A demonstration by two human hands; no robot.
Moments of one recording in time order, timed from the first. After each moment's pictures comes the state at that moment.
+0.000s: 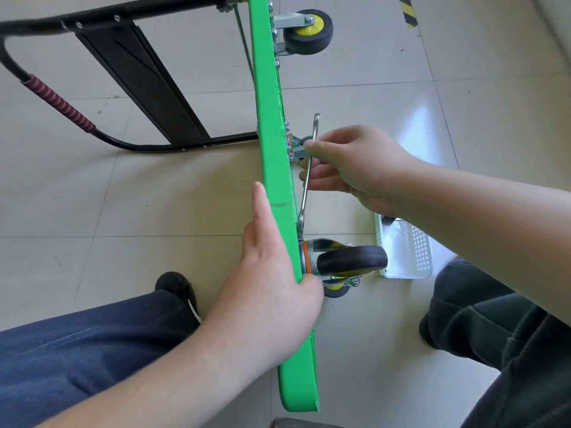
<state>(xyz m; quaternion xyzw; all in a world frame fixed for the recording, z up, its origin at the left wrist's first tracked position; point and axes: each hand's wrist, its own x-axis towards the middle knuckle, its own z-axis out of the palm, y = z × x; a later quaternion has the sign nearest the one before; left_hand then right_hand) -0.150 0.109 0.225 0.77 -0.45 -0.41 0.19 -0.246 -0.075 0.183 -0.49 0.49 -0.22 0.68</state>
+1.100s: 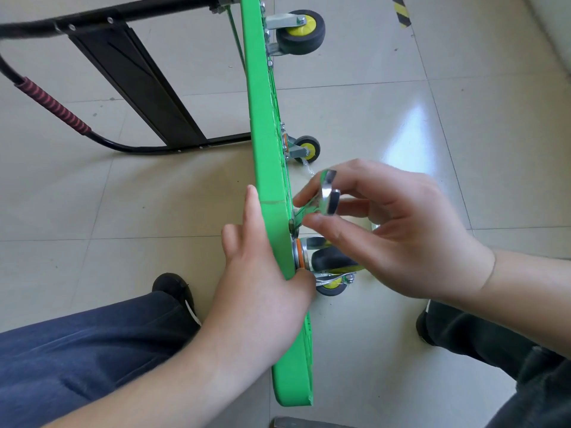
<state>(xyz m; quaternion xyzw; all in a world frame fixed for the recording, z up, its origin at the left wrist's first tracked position) -0.154 0.114 0.215 0.79 -0.39 -0.40 0.26 -0.299 0.013 0.218 -0.78 0.22 -0.36 0.47</state>
